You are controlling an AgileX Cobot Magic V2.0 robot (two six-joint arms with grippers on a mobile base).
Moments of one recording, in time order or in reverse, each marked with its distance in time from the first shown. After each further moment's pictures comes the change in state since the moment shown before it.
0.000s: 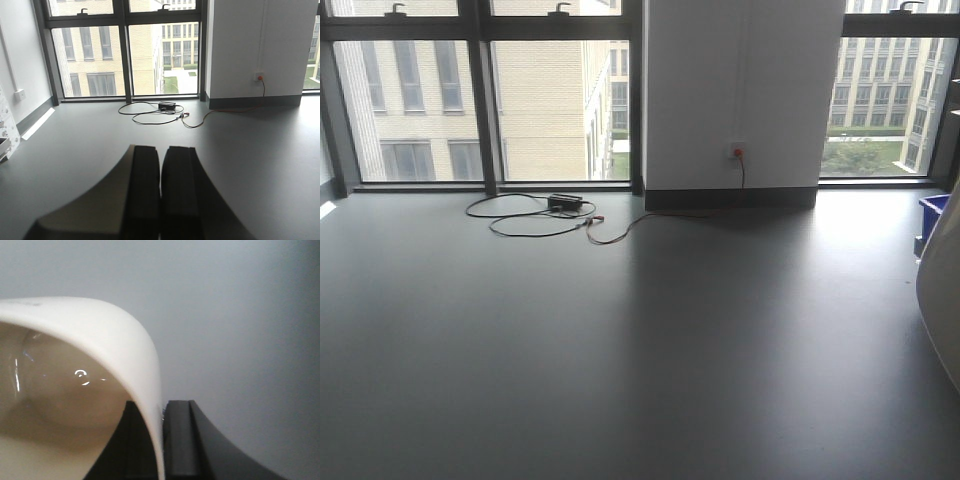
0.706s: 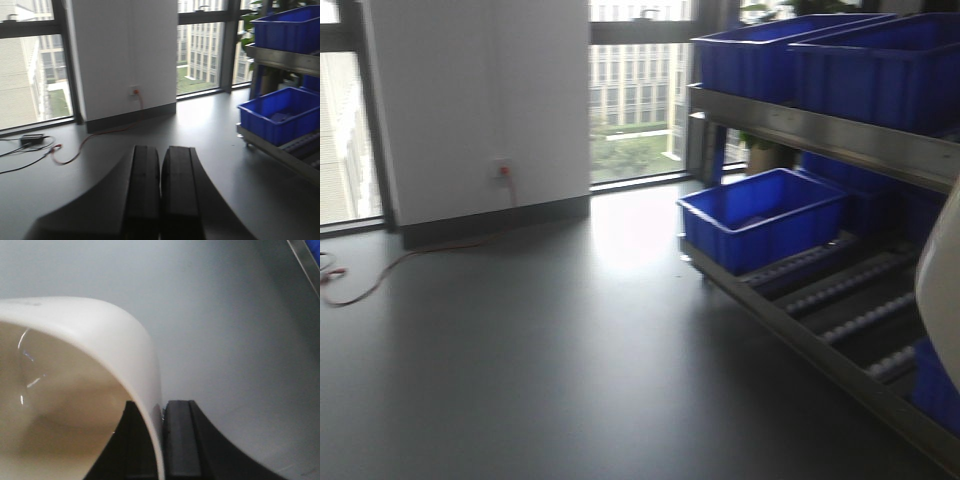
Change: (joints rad) left arm 0.000 0.000 0.000 0.000 0.000 0.000; right arm 0.000 0.000 0.000 0.000 -0.002 0.000
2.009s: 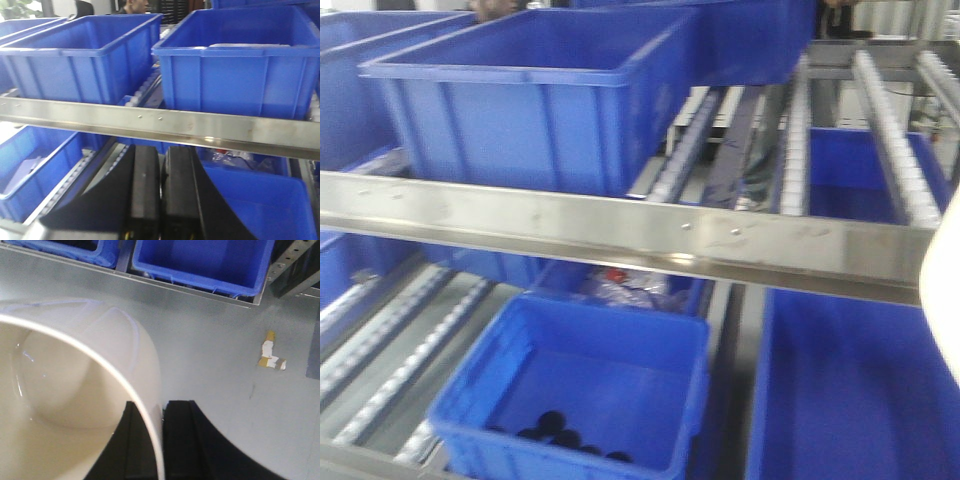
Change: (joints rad) left arm 0.000 0.000 0.000 0.000 0.000 0.000; right arm 0.000 0.000 0.000 0.000 0.005 0.000
